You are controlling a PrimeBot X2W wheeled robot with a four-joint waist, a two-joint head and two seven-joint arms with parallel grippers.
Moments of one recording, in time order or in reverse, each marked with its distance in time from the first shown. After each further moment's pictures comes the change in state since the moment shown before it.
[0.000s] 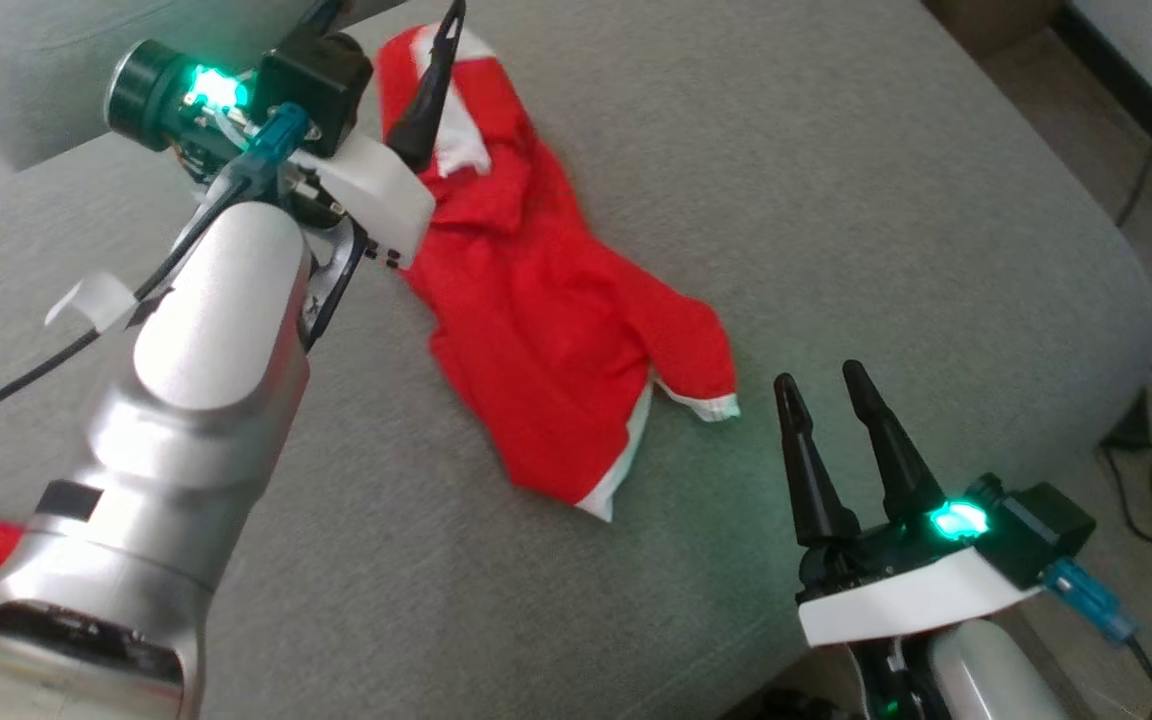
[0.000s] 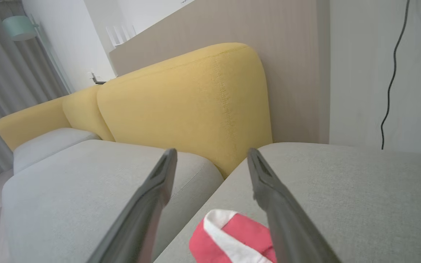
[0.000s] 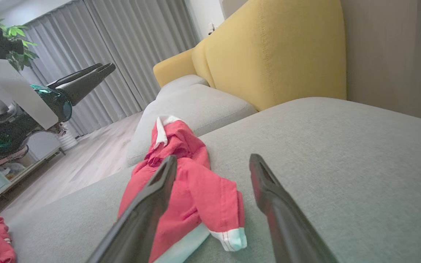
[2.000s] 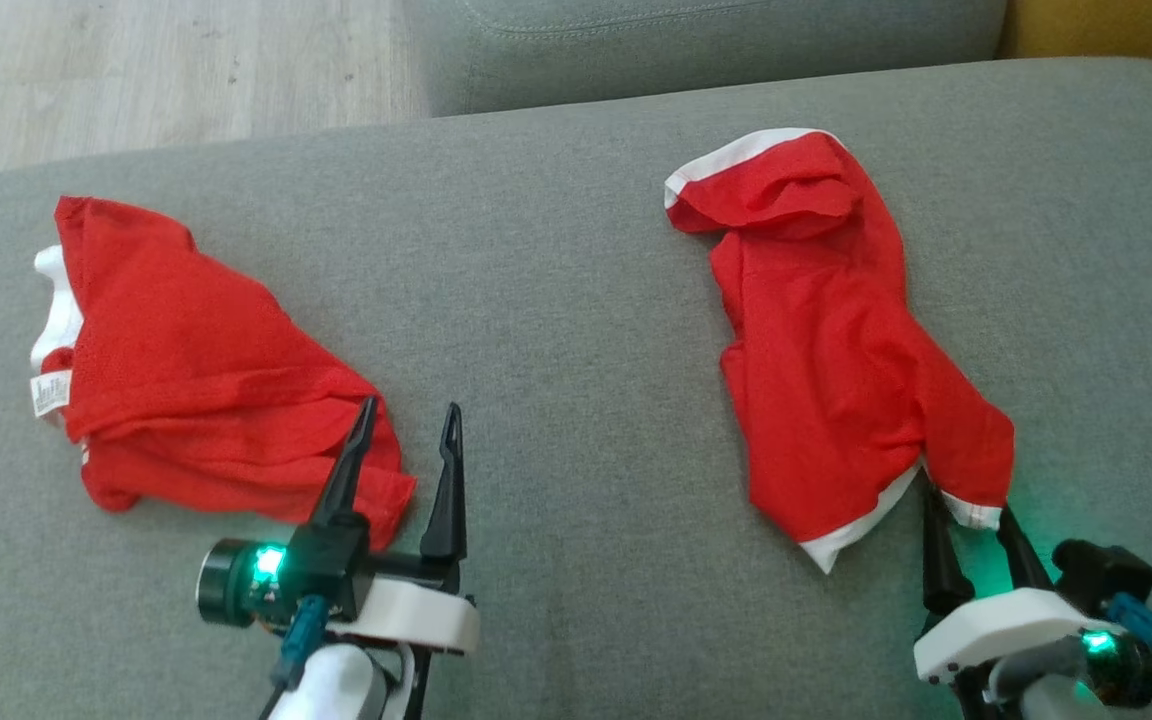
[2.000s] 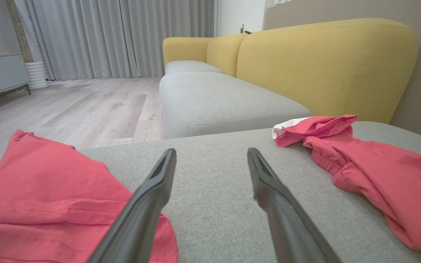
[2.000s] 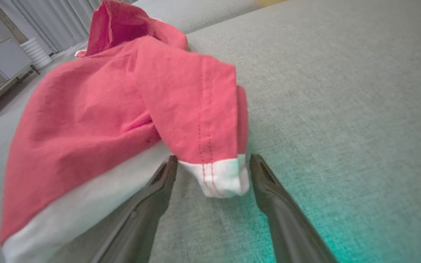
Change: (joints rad) left arm 0.786 -0.017 0.021 -0.425 -0.131 0.289 -0.203; right arm -0.064 0.002 -0.340 0.536 -0.117 0.000 0.002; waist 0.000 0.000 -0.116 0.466
